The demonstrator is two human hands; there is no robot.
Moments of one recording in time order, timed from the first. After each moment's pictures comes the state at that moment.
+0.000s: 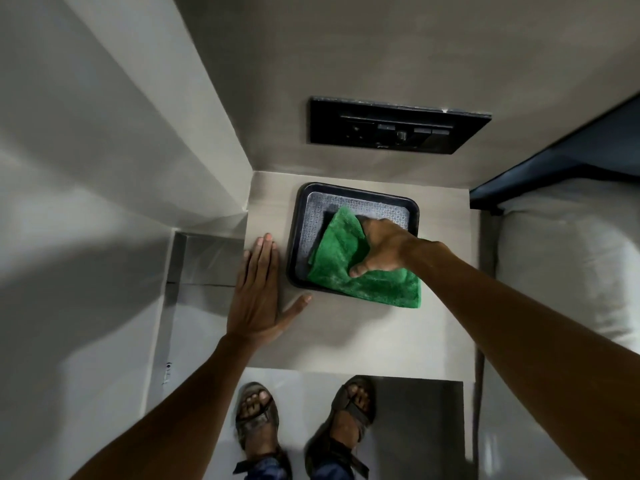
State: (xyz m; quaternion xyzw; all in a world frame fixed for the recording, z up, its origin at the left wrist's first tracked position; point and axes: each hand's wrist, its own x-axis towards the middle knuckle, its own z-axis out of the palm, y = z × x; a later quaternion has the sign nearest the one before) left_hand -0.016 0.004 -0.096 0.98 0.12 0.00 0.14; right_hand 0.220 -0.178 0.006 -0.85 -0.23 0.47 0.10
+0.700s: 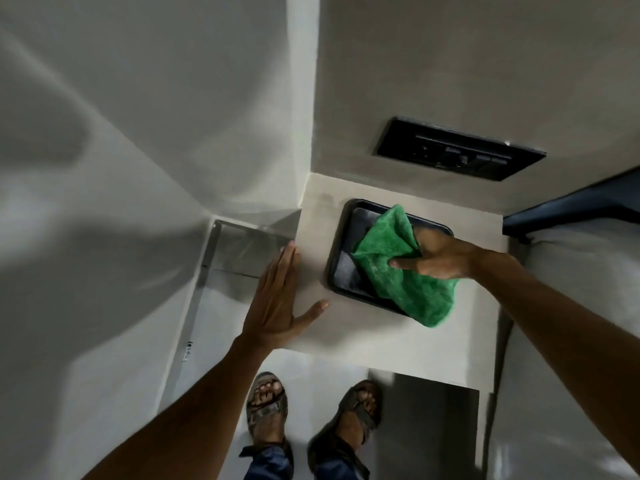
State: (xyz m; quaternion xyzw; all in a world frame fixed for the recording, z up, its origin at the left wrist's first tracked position) left_hand -0.069 0.027 -0.059 0.94 0.16 0.00 0.30; right_hand 0.211 -0.175 0.056 -0.81 -0.29 0.49 0.16
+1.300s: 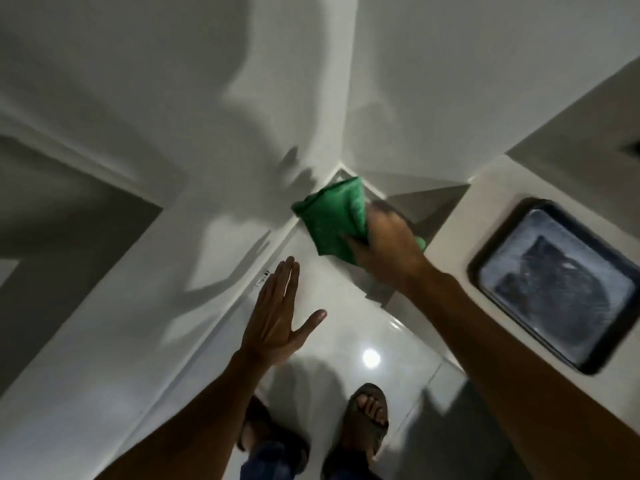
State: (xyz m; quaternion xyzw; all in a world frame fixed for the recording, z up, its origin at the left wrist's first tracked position) left_hand -0.310 0.042 -0.132 0.87 0.41 0.00 0.29; right_hand -0.040 0.045 0.016 -0.78 -0.49 0.34 0.18
